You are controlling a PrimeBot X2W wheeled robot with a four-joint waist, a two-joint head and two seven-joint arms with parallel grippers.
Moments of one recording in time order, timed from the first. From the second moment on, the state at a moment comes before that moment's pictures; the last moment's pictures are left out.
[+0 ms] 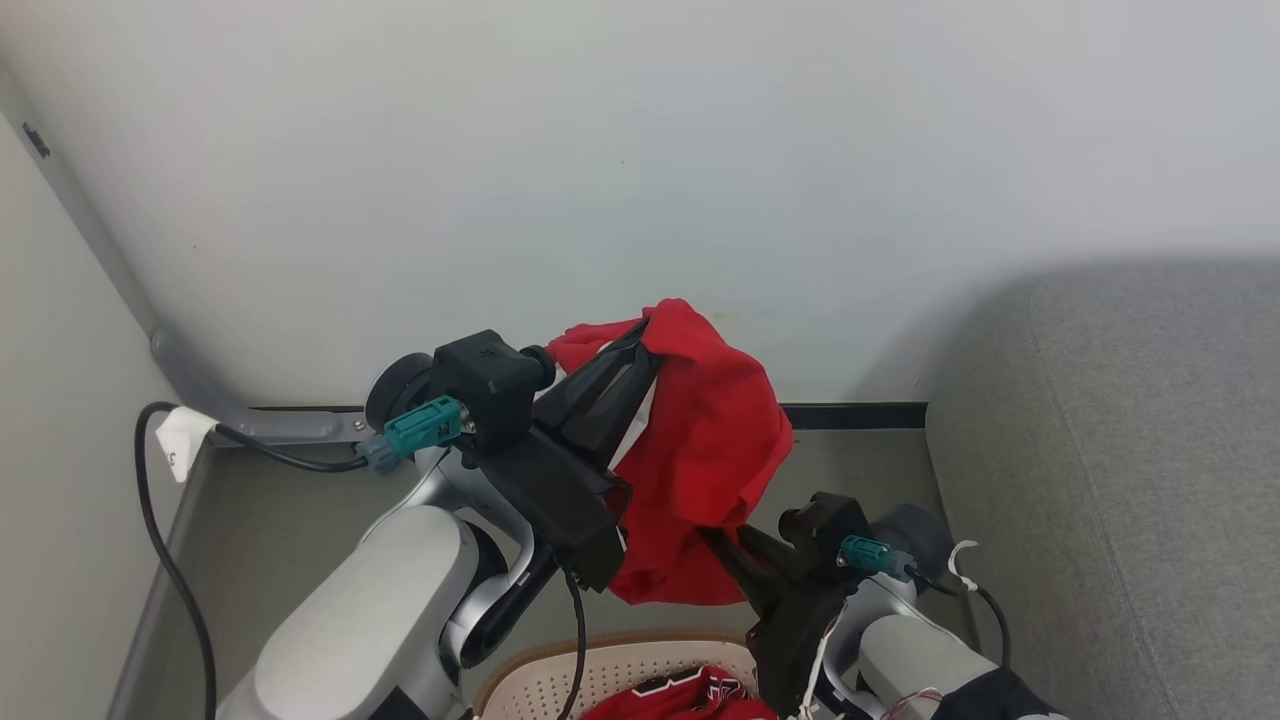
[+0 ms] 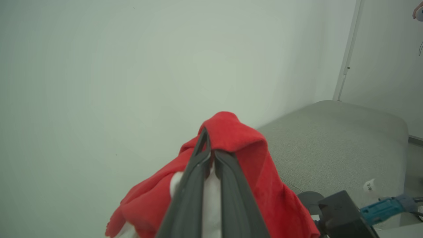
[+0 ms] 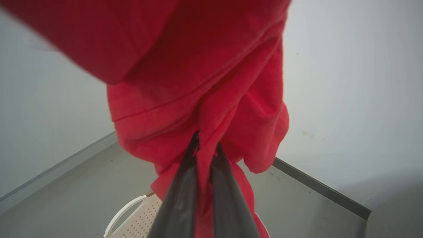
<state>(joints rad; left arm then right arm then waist) -0.69 0.20 -0.69 0.24 -0.67 -0.11 -0.04 -0.71 -0.06 0.95 0.86 0.50 0.12 -0.26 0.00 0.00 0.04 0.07</state>
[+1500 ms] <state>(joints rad) -0.48 0.22 -0.67 0.23 -0.70 -0.05 -0.13 -0.57 -0.45 0.59 0.51 0.55 0.01 -0.26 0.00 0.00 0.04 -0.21</state>
